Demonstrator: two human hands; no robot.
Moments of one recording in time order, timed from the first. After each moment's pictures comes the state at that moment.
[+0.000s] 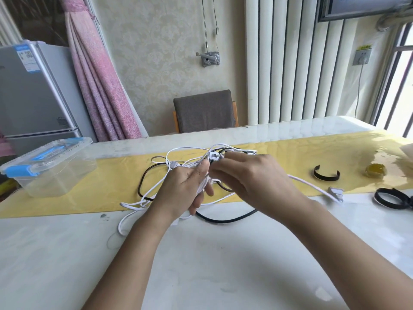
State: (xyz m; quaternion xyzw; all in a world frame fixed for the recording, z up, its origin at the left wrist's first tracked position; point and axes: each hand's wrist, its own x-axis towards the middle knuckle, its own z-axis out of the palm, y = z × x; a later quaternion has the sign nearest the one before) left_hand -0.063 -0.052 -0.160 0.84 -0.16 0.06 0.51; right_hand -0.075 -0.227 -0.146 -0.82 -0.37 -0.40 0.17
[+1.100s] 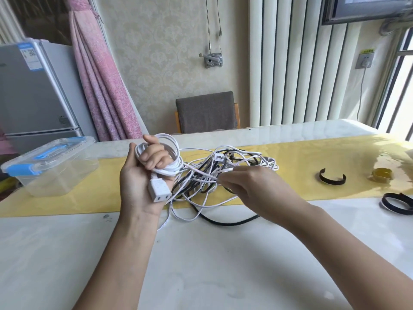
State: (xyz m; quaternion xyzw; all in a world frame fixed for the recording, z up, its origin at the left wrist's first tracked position) left_hand -0.040 -0.005 -0.148 0.07 -0.22 -0.16 0.96; right_hand -0.055 -0.229 -0.170 -0.88 -0.35 -0.27 0.20
